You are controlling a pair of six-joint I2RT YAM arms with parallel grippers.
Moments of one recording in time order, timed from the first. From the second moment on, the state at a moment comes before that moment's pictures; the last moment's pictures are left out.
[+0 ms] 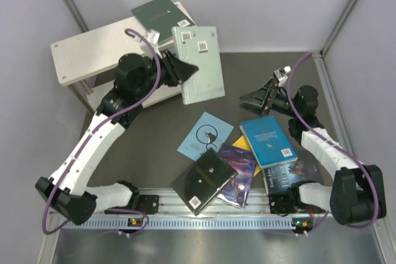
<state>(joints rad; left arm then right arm) -0.50 1.18 1.34 -0.22 0.26 -0.70 0.16 1.19 0.64 0.58 -0.95 1.22</state>
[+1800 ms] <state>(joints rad) 0.05 1.82 1.86 0.01 0.34 -1.13 0.15 1.27 0.64 0.35 -0.94 1.03</state>
